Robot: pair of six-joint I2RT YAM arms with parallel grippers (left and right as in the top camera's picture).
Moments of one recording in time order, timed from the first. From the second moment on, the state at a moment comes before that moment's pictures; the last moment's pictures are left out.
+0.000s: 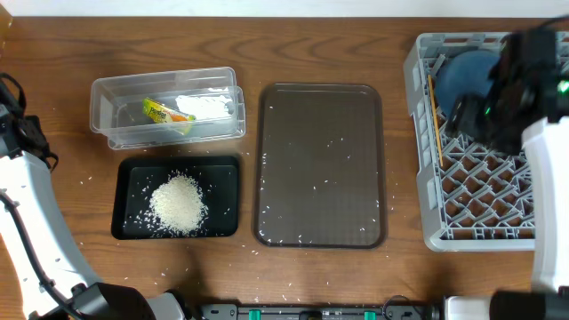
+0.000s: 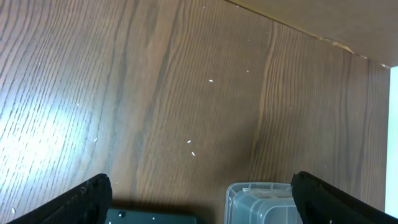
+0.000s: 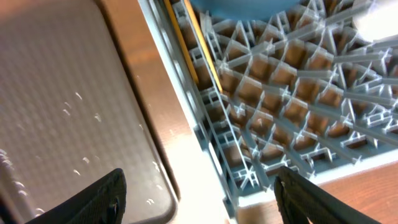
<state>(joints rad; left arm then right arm) 0.57 1.48 1.48 -1.07 -0.40 -1.18 -0.04 1.53 1.62 -1.38 0.04 0.34</state>
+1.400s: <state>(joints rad) 0.57 1.48 1.48 -1.07 -0.40 -1.18 0.07 0.85 0.64 -0.41 -0.07 0.22</state>
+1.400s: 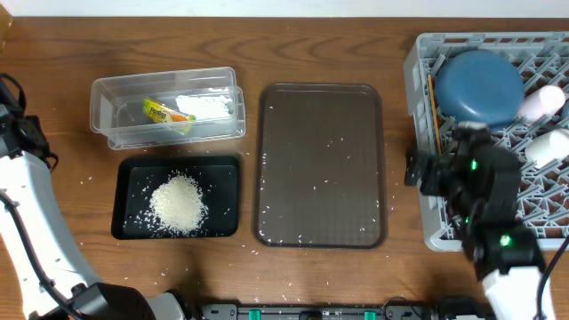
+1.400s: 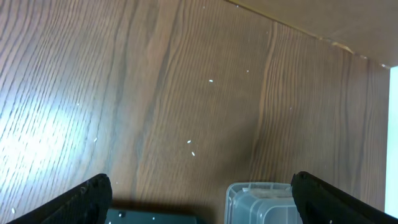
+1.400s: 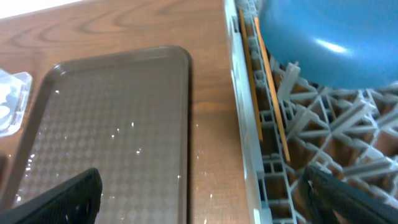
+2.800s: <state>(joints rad) 0.57 1.48 1.48 -1.07 -0.40 -1.18 0.07 0.01 0.01 -0.07 -0.05 0.03</state>
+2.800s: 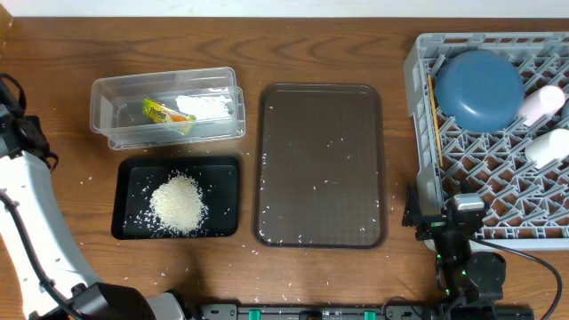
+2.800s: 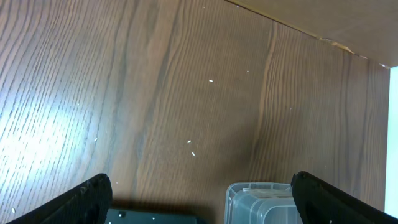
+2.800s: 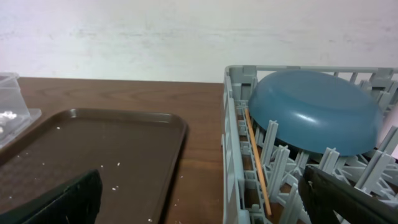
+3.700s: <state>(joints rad) 0.57 1.48 1.48 -1.07 -0.40 -1.18 0.07 0.01 0.01 -0.07 -0.05 0.00</state>
